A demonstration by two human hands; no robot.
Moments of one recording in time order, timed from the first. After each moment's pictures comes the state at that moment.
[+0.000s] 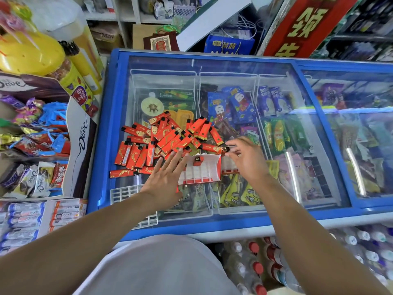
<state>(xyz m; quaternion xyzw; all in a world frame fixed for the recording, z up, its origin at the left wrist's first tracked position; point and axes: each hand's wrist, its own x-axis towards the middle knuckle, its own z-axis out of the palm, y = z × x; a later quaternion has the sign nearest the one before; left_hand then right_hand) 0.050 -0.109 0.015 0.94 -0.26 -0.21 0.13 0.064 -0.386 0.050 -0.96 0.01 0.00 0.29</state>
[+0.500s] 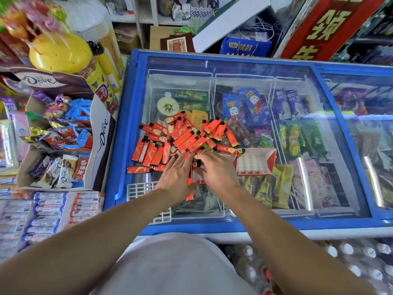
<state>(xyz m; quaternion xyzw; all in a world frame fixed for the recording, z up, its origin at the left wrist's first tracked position) 0.050 -0.107 0.023 0.94 -0.18 -0.19 0.22 0.055 -0.268 0.036 -0.98 -0.11 0.03 0.17</state>
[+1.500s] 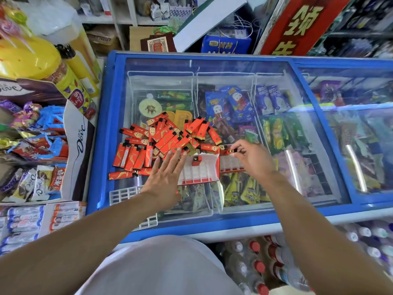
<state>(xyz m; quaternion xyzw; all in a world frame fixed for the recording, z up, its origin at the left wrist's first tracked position) 0.051 -0.114 0.012 0.94 -0.25 -0.21 0.07 0.059 -0.403 0.062 -0.97 0.06 0.07 0.21</state>
